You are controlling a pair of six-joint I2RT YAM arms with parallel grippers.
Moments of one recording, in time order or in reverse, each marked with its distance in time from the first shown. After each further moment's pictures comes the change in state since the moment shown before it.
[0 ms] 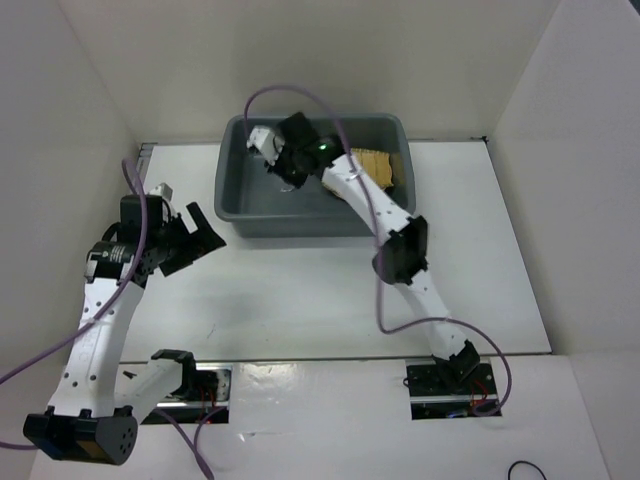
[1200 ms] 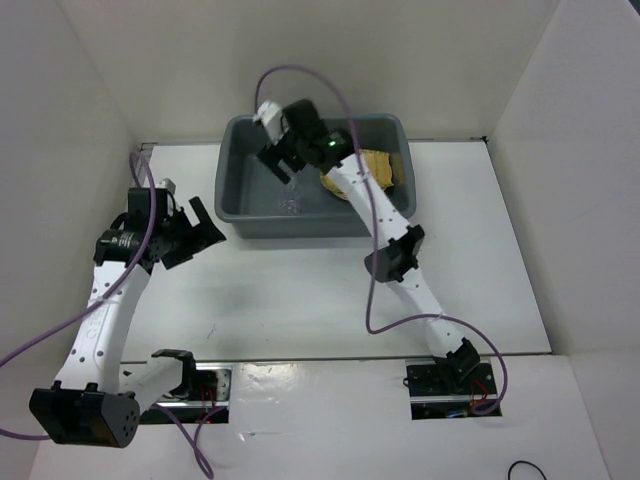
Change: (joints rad) left arm 0.018 0.078 -0.032 0.062 -0.014 0.005; right arm -0.003 0.303 0.433 -0.182 0.015 0.095
